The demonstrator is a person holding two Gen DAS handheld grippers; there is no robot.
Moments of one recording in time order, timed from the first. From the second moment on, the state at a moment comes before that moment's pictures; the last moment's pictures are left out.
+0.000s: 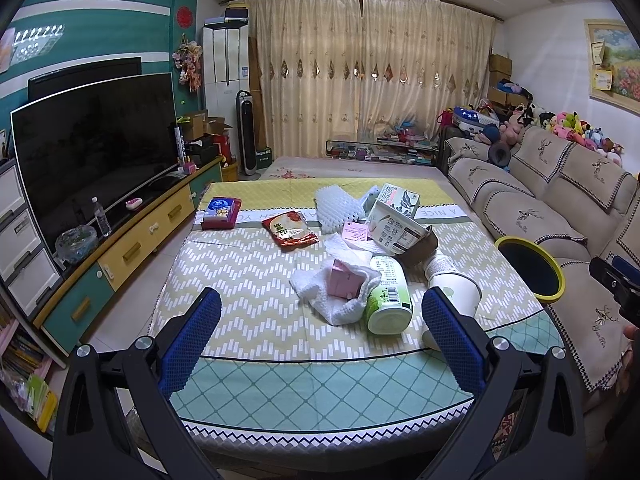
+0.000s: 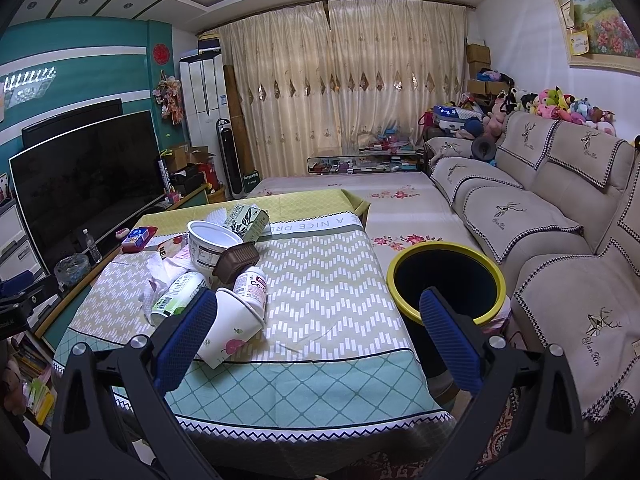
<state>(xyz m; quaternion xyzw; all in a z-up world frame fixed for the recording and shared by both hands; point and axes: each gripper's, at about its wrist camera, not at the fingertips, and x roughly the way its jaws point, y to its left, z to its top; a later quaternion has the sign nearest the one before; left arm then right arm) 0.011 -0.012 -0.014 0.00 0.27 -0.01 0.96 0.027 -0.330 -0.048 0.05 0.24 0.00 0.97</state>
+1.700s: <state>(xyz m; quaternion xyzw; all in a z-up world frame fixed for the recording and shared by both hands) 0.052 0.026 -0.052 -0.03 0.32 0.00 0.95 0.122 -0.232 -0.154 0.07 0.37 0.09 0.92</state>
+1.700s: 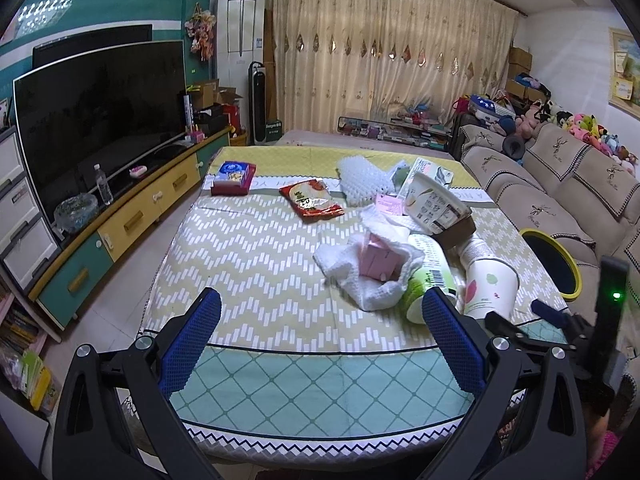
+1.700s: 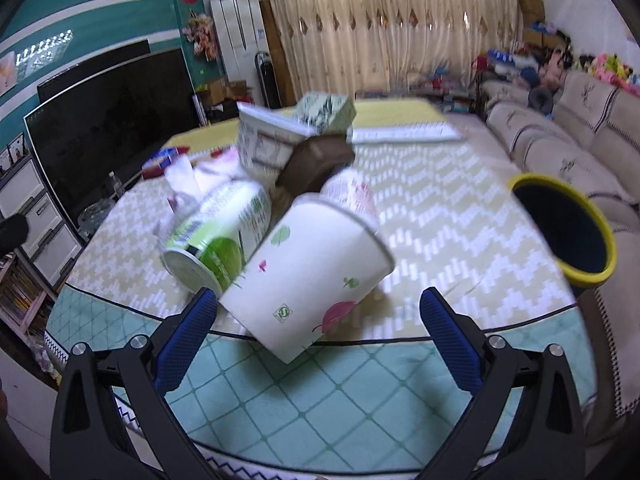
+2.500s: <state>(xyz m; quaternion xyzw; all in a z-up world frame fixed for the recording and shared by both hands) 0.067 0.031 -0.067 -0.03 0.34 0.00 0.94 0.127 -0.242 -0.158 0.13 0.41 0.14 0.89</state>
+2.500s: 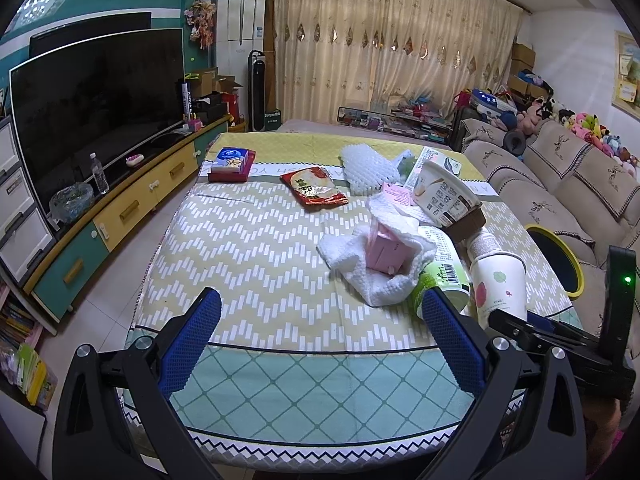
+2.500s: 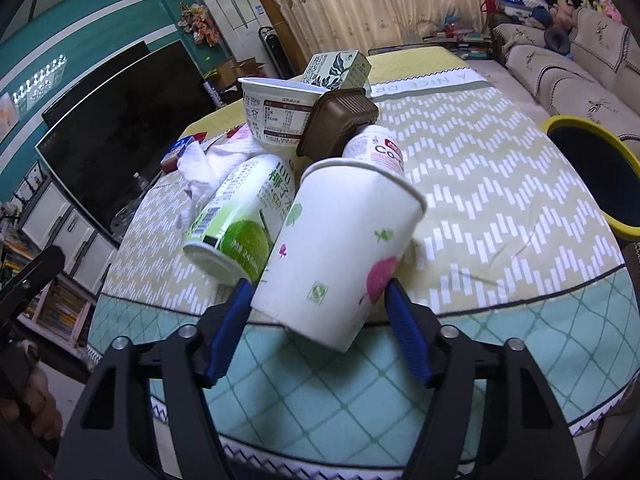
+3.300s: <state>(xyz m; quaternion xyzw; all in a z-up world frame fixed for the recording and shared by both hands) 0.077 0.014 -0.075 -0.02 0.35 -0.01 0.94 0.125 -0.281 -0.158 0.13 0.41 0.13 0.89</state>
